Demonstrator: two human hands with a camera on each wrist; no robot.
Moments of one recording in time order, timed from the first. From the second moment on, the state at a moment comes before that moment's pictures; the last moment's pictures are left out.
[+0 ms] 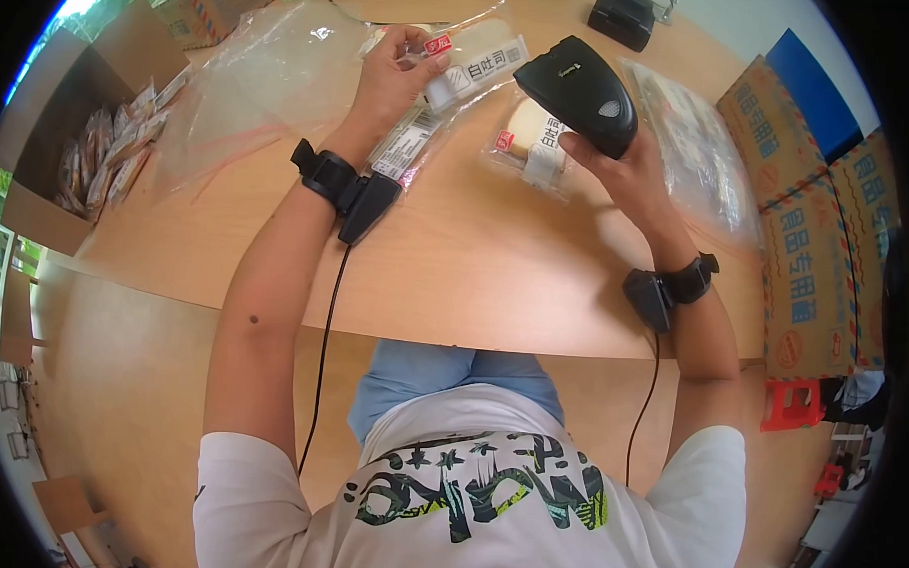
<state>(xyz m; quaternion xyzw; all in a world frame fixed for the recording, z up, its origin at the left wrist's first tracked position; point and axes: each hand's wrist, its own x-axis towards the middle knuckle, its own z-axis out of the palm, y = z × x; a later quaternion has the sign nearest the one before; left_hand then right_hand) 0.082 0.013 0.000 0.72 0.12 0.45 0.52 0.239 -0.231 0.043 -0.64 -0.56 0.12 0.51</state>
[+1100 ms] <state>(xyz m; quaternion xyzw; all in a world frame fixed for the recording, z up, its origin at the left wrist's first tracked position) 0.027 0.018 0.057 0.84 0.30 0.16 0.43 0.242 -0.230 0.040 -0.61 -0.57 0.11 0.53</state>
